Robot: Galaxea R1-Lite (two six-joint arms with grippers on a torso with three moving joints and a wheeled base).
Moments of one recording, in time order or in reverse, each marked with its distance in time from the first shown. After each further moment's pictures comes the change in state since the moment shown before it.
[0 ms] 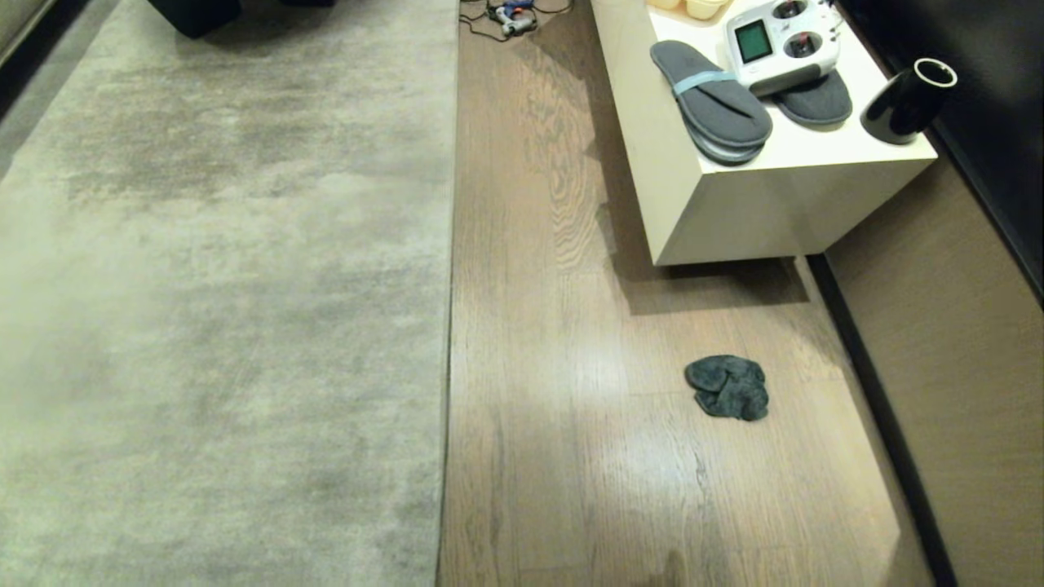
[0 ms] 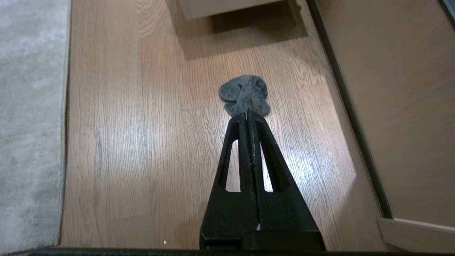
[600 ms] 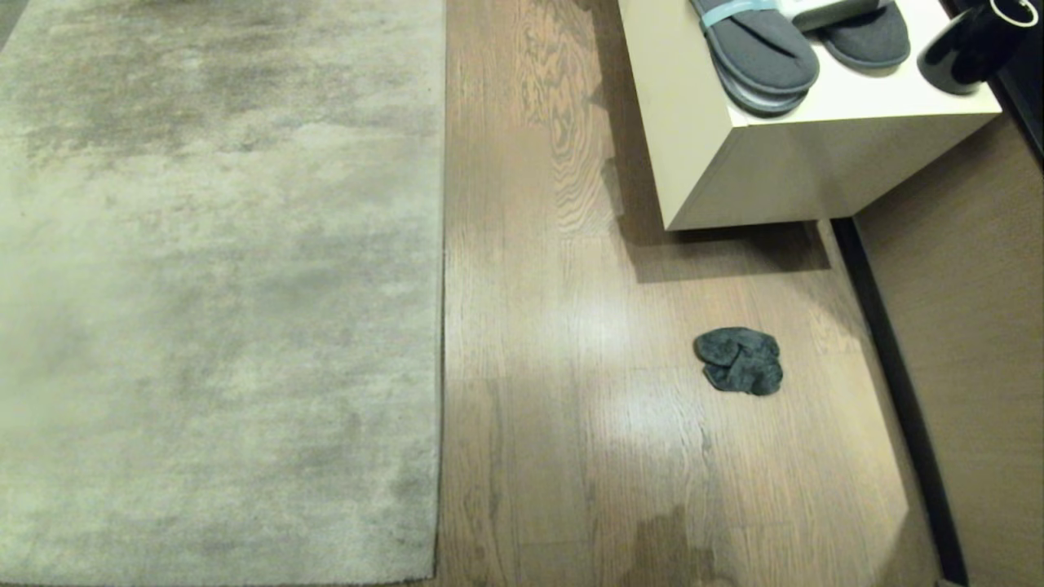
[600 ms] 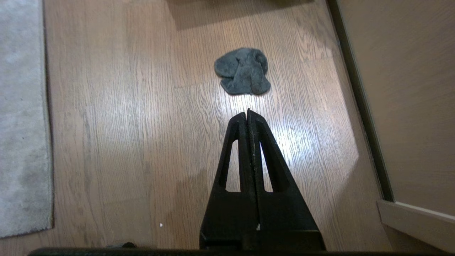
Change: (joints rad) left arm 0.000 0.000 0.000 0.000 0.000 -0.002; right arm 0.000 0.000 0.000 0.000 0.000 0.000
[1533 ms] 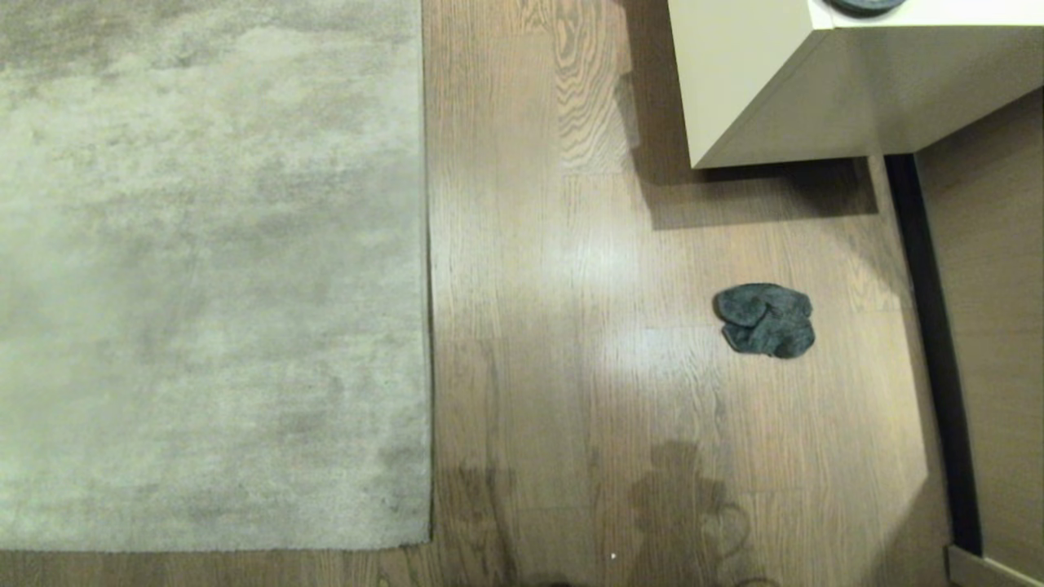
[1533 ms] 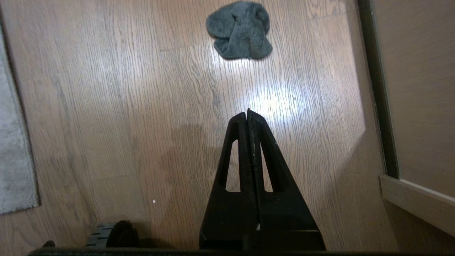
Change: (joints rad) left arm 0.000 0.000 0.000 0.000 0.000 0.002; right arm 0.000 0.000 0.000 0.000 0.000 0.000
